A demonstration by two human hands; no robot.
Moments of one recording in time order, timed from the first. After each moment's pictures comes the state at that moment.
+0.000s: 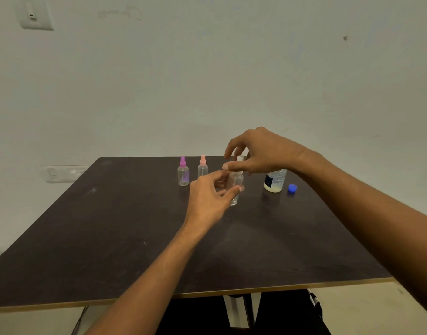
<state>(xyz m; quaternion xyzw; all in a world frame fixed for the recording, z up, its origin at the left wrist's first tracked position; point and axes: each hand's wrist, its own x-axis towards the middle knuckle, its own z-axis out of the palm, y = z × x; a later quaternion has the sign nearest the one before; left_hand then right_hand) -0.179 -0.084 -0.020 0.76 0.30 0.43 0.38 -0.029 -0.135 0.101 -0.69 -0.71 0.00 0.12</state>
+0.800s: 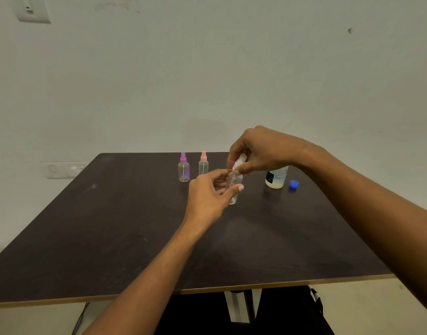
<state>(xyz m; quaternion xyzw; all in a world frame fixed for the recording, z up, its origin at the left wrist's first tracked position) -0.180 -0.078 -0.031 0.76 0.30 0.43 0.38 -0.027 -0.137 0.104 -0.68 -0.73 0.02 0.07</state>
